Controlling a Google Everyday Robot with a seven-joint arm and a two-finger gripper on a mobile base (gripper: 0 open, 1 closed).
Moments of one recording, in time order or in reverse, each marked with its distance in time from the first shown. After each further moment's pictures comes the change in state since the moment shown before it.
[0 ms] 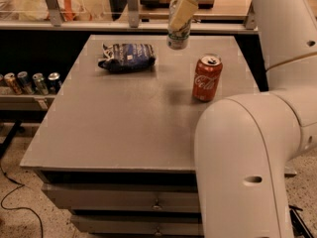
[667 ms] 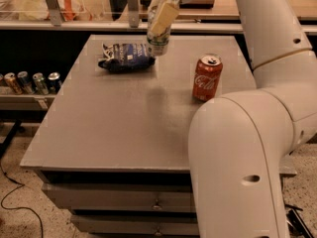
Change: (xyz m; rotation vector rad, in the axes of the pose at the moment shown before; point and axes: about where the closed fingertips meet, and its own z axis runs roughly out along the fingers) arm -0.048 0.028 0.024 -0.118 -0.110 -0.082
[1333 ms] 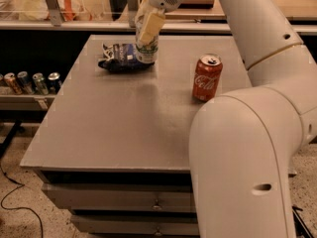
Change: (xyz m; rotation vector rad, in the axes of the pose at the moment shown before) arm -0.018 0.011 0.038 -0.046 0.017 -0.069
